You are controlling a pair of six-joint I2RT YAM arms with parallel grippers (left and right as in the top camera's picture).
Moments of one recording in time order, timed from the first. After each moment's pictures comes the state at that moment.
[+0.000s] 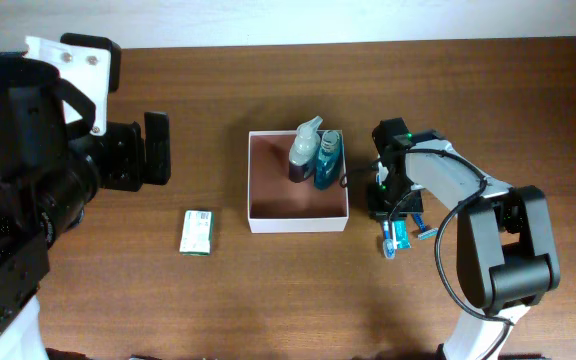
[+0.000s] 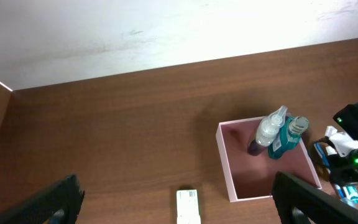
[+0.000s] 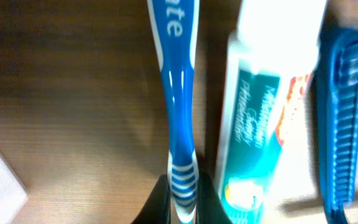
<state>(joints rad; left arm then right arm) -0.28 1.55 2.59 -1.69 -0.16 -0.04 0.20 1.96 1.28 -1.02 -0.07 0.24</state>
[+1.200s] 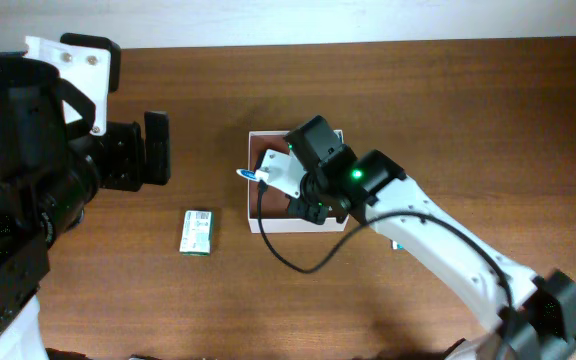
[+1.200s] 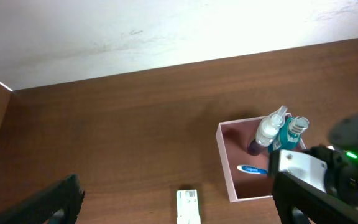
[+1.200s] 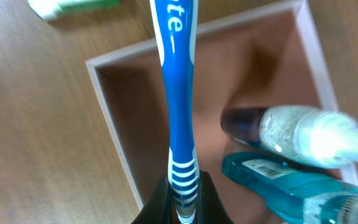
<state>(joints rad) -0.28 1.55 2.59 -1.69 -0.16 -0.04 0.64 1.67 1.40 -0.83 -0.10 -0.58</state>
